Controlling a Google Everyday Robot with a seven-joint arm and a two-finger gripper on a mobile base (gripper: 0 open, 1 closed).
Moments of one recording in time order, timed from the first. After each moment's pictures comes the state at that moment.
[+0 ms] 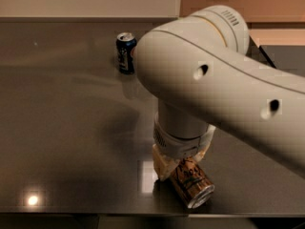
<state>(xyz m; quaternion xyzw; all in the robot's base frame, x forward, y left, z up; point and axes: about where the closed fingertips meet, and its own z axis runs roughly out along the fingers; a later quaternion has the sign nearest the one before) 0.355 -0.058 0.841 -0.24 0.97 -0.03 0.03</state>
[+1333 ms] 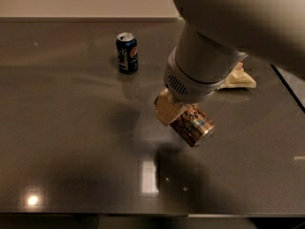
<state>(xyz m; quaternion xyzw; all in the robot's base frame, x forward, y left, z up) 0.430 -0.054 0.928 -0.36 0.91 -0.01 0.18</state>
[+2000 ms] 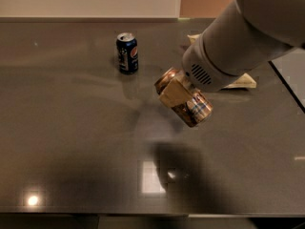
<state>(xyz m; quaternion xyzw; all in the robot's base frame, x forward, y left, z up) 0.457 -0.053 0.953 -0.42 0.86 0.05 0.29</state>
